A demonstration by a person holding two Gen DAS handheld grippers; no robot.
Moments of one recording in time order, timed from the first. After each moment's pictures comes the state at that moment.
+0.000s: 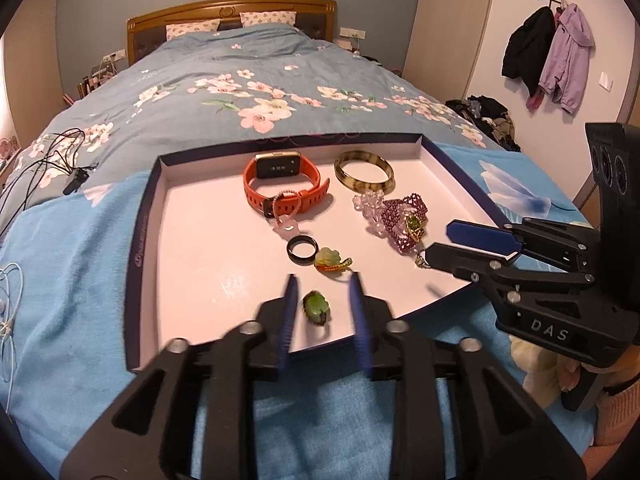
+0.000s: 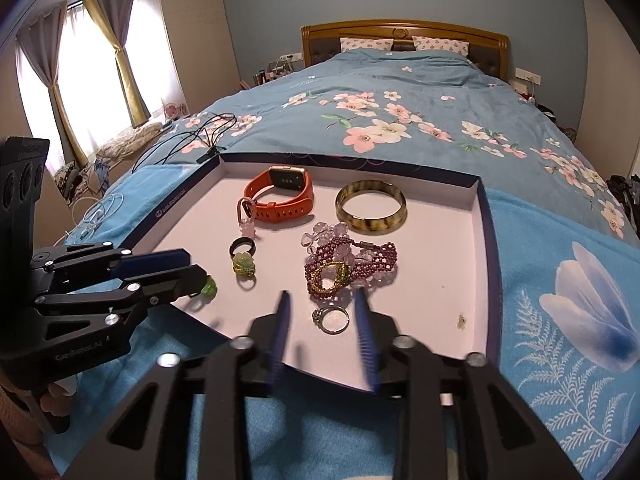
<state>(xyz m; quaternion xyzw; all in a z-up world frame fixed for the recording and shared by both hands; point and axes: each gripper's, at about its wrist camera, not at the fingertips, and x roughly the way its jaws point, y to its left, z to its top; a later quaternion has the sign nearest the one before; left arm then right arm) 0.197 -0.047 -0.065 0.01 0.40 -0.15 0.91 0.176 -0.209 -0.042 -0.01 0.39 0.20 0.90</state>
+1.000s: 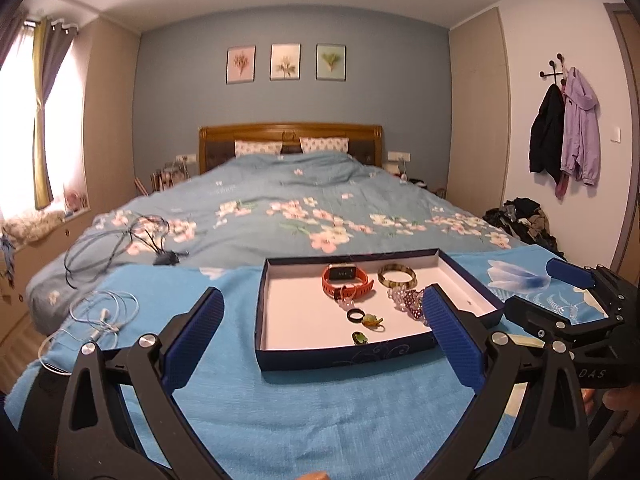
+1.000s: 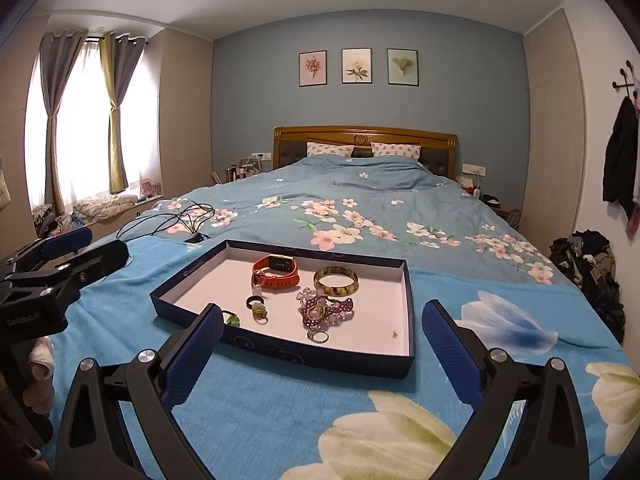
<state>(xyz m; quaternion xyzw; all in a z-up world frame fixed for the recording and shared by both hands) 0.043 -0.006 0.008 0.01 0.15 -0.04 0.99 0.058 -0.223 0.005 -0.02 0.19 0.12 0.97</state>
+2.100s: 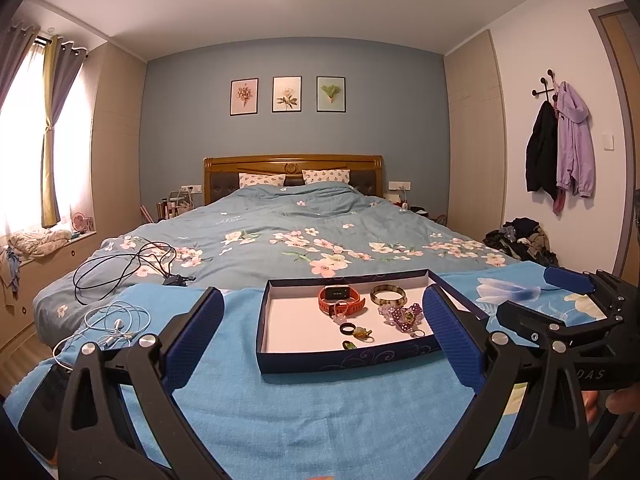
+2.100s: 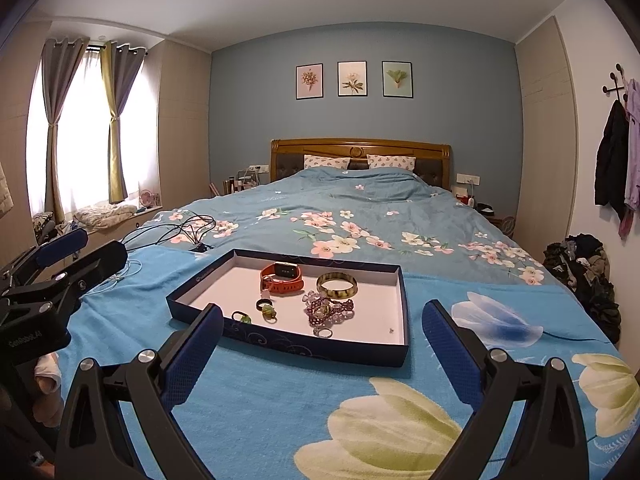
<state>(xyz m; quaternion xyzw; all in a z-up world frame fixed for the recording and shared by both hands) -0.006 -0.013 0.018 0.01 0.10 -0.04 0.99 0.025 -0.222 0.016 -0.02 0.17 0.11 0.98</state>
